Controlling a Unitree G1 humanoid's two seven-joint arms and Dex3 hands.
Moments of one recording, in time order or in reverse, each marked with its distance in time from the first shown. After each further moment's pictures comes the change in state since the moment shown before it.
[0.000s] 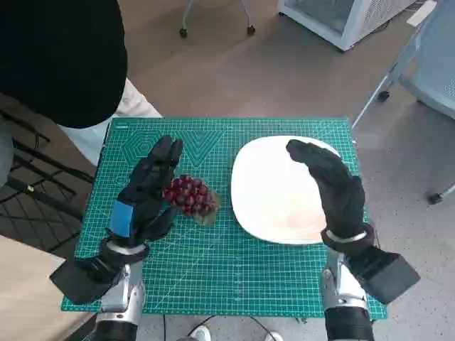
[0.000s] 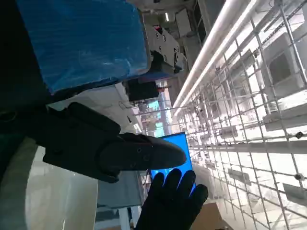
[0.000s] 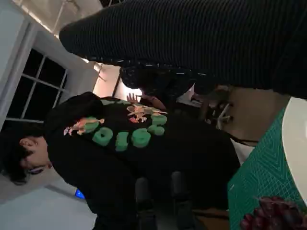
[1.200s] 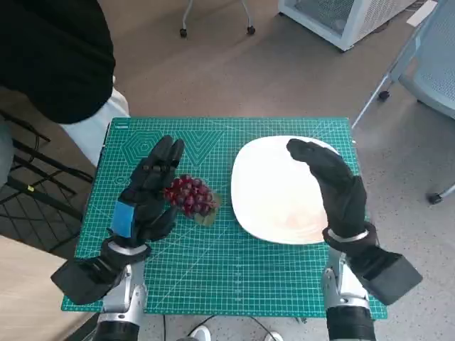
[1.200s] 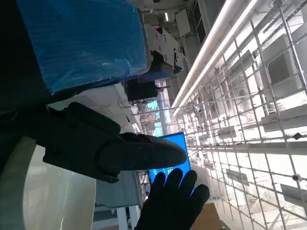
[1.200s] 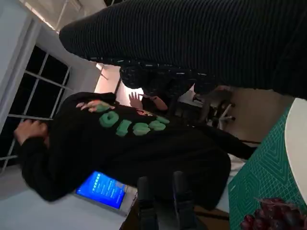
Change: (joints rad) left arm 0.000 -0.009 0.003 0.000 -0.002 0.000 -0.004; right arm -0.001 -0.004 0.000 -0.006 0.000 -0.007 0.001
